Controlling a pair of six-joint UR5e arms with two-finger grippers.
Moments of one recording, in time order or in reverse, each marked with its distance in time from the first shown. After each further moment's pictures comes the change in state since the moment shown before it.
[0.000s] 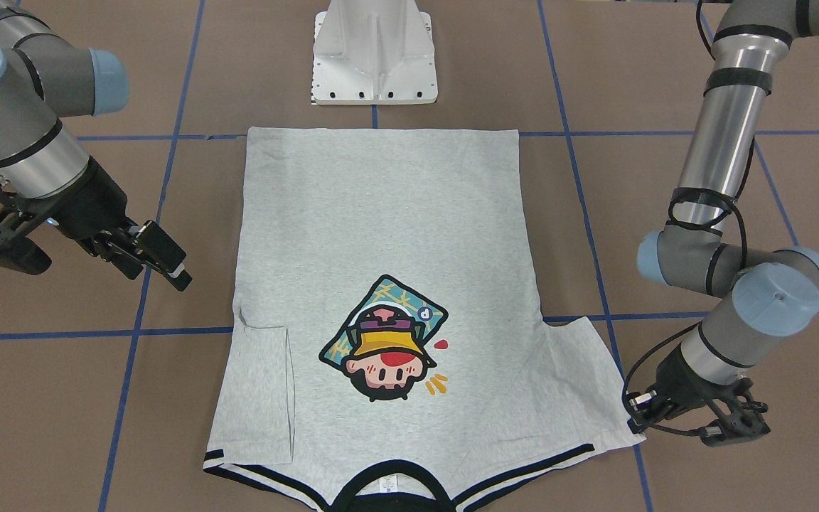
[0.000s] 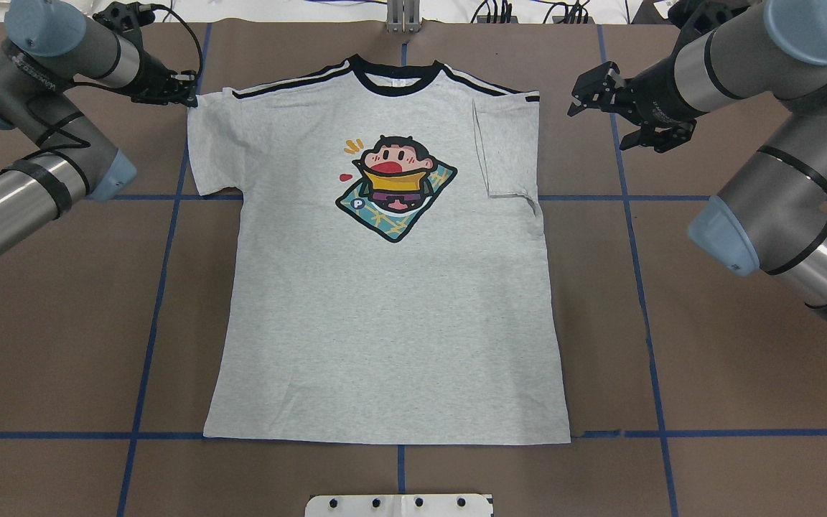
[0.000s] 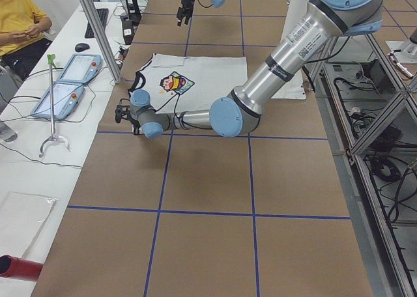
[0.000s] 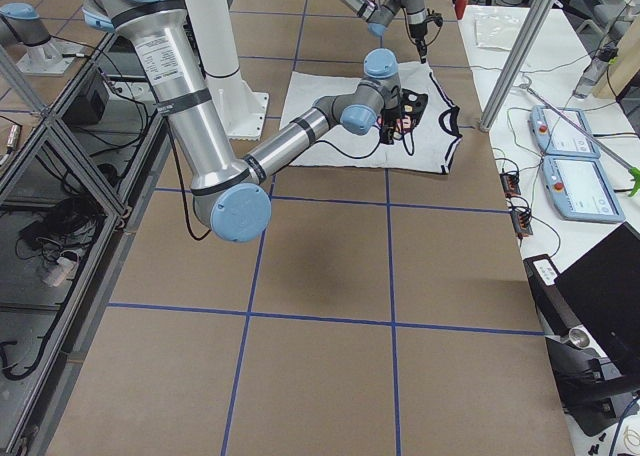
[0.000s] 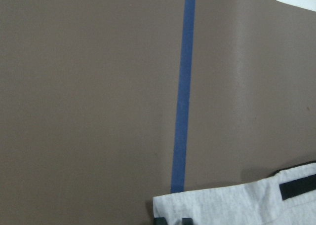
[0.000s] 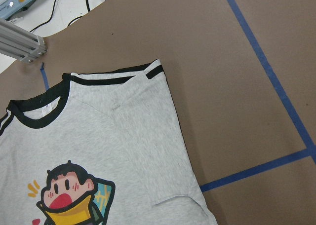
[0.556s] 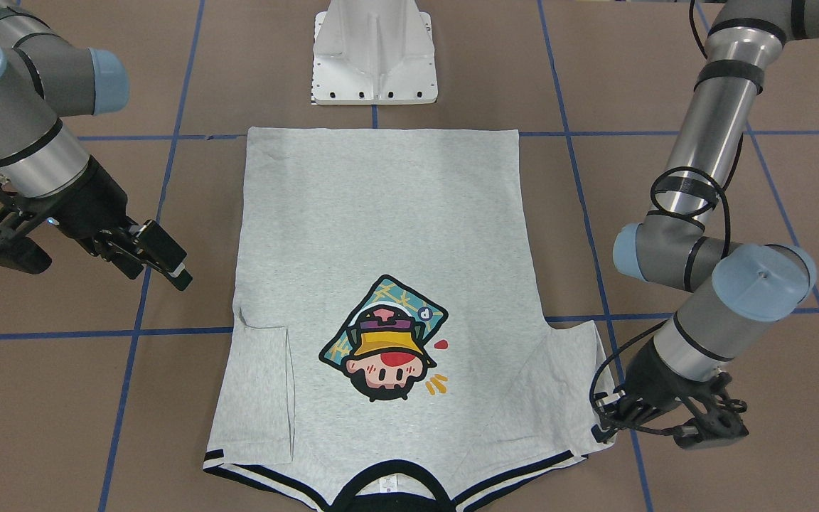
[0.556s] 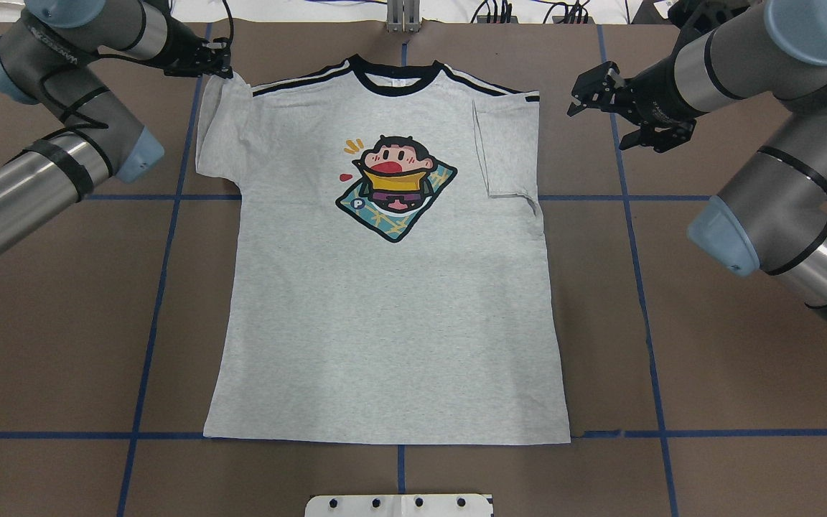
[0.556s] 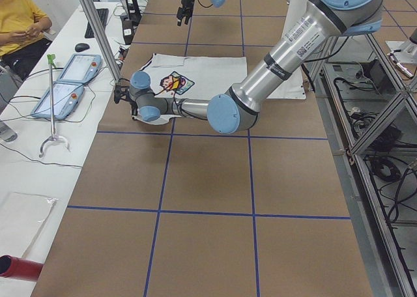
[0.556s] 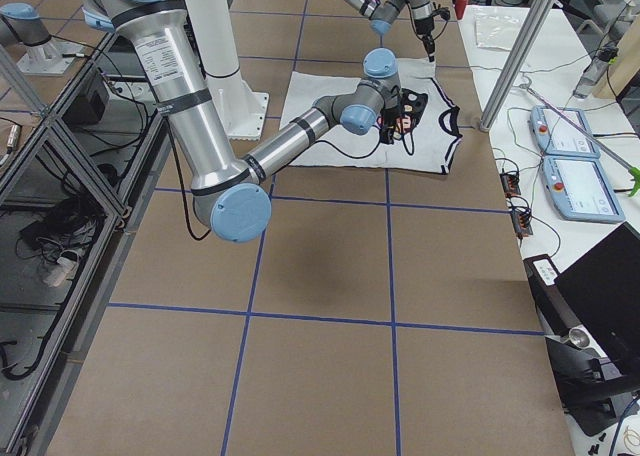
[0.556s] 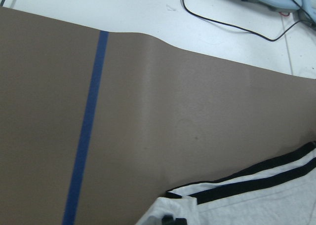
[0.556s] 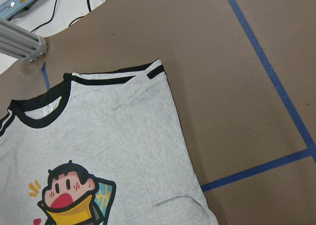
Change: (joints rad) left arm 0.027 -0.053 -0.106 0.045 0.029 -0.085; right arm 0.000 0.000 0.001 0.001 -0.001 0.001
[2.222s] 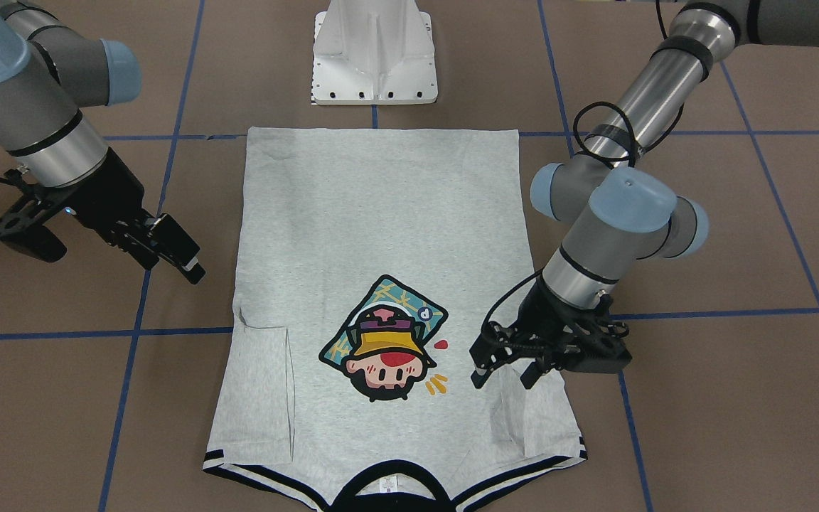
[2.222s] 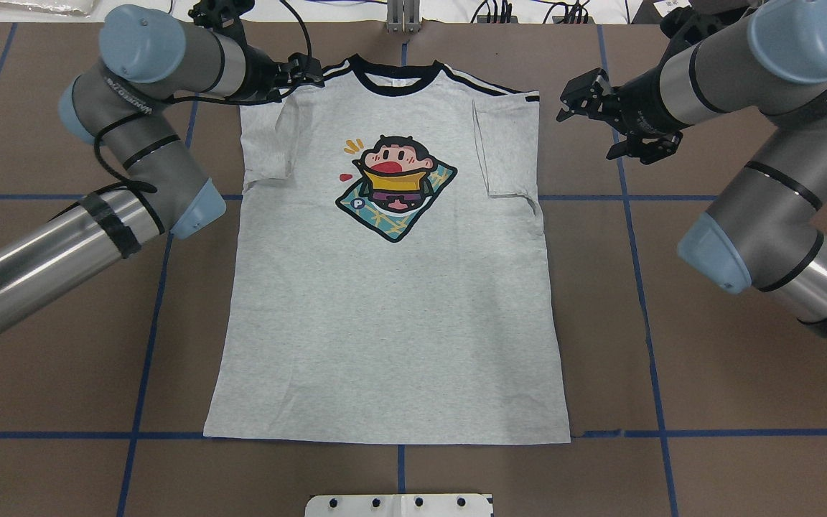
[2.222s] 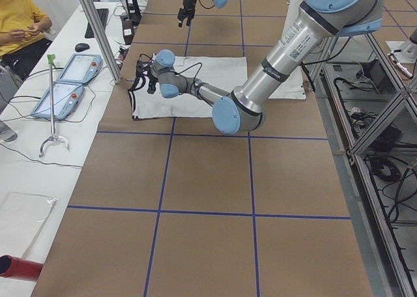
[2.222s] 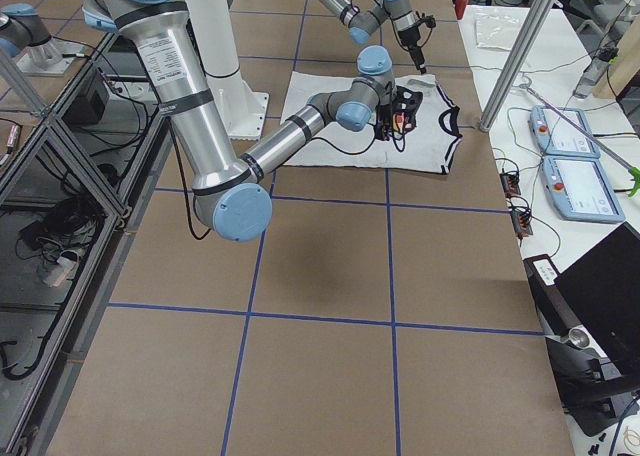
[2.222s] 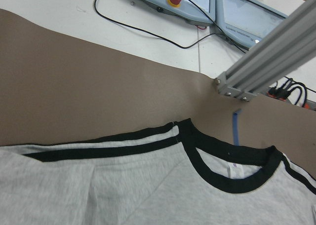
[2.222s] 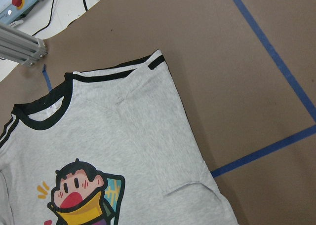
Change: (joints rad) left arm 0.133 0.126 -0.410 0.093 0.126 -0.140; right arm -0.069 -0.006 0.047 -0.013 -0.078 0.137
